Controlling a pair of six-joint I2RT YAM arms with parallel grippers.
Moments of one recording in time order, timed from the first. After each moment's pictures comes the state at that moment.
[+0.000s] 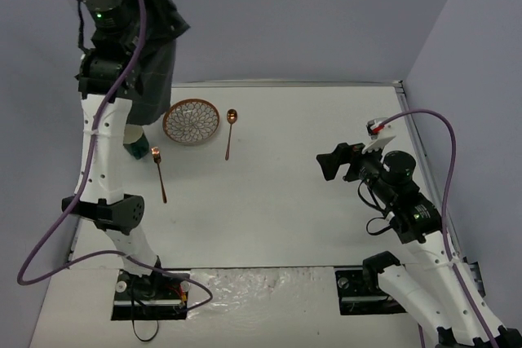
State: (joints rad) left arm -0.19 1.77 2.46 -0.60 0.08 -0.15; right arm 0.34 0.68 0.77 -0.32 -0.13 0.28
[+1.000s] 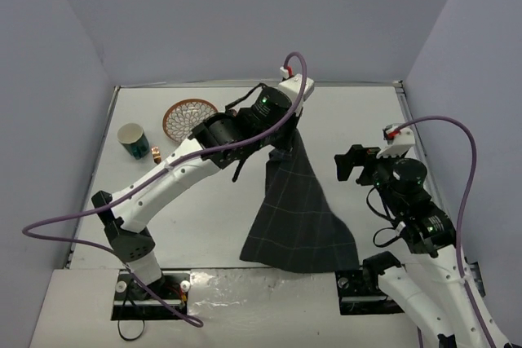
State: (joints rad) left arm -1.01 1.70 2.10 -0.90 -0.22 -0.23; right arm 0.34 0.59 0.83 -0.48 0.09 0.26
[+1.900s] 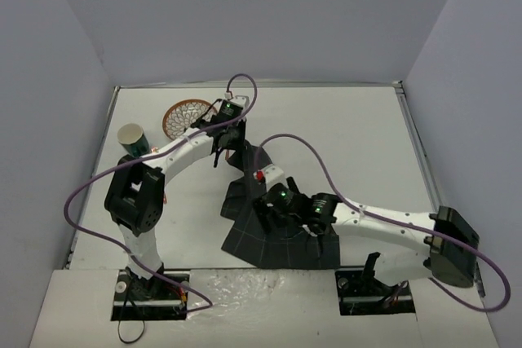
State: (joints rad) left arm -0.52 1.84 1.42 -0.41 -0.03 -0.34; right arm 1.17 1.33 0.81 -0.37 0.33 0.41
